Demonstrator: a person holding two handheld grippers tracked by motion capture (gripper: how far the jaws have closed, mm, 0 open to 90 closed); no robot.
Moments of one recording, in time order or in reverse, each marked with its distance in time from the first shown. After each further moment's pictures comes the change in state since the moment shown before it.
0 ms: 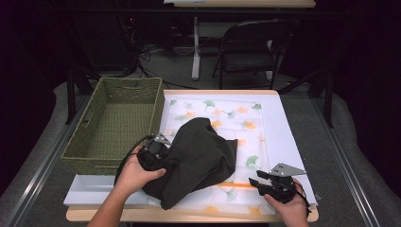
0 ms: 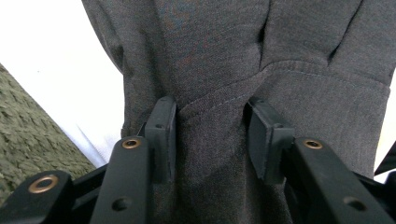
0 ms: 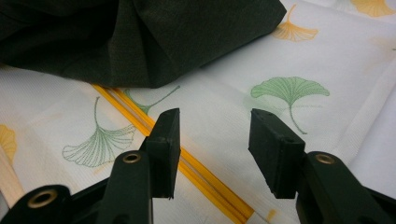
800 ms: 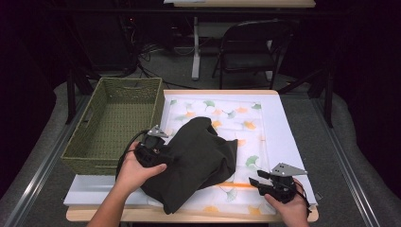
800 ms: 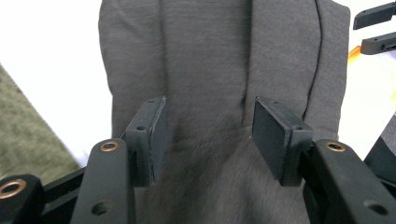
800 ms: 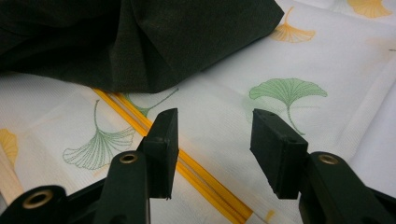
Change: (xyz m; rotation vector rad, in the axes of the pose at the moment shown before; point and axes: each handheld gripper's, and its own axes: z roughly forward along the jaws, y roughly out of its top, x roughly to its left) left arm -0.005 0.013 -0.019 -0.107 -0.038 -0.062; right arm -0.001 0.000 -0.001 -0.012 0.001 0.008
